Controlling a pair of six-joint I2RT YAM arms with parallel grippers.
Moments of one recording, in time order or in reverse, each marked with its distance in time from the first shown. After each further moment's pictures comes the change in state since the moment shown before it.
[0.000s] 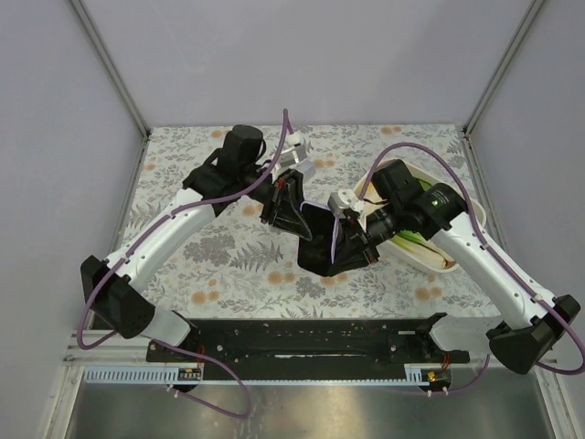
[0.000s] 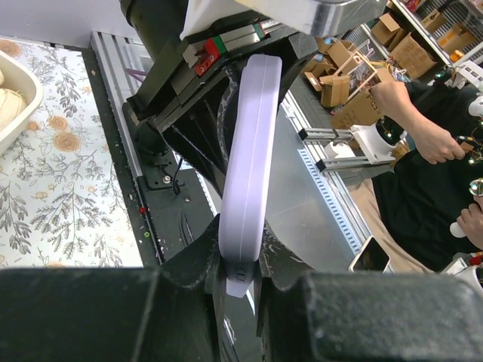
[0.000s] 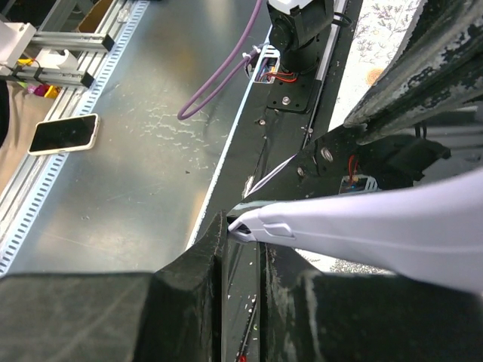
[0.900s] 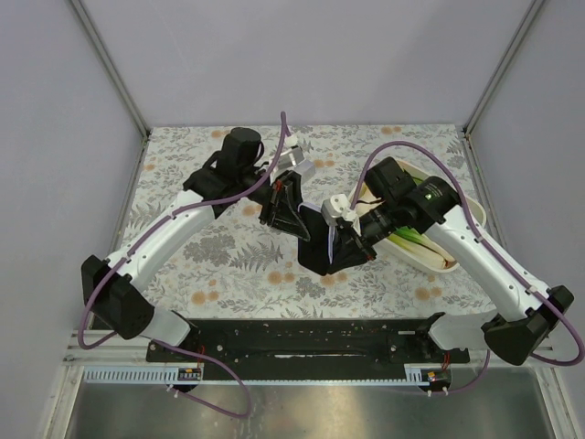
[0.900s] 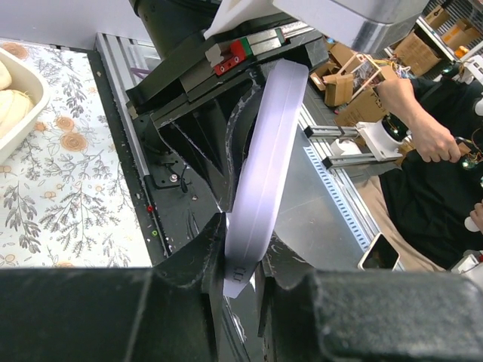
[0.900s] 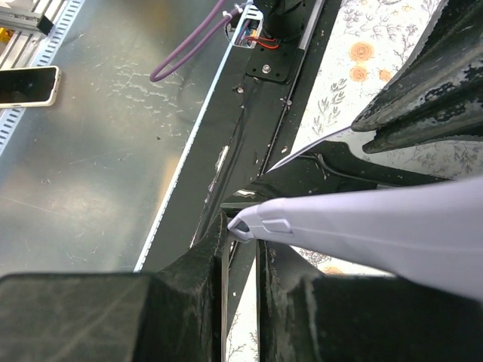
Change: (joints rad) left arm 0.002 0.003 -0.036 0.048 0.028 0.014; right arm 0.027 0.071 0.093 -0.146 0.106 -0.217
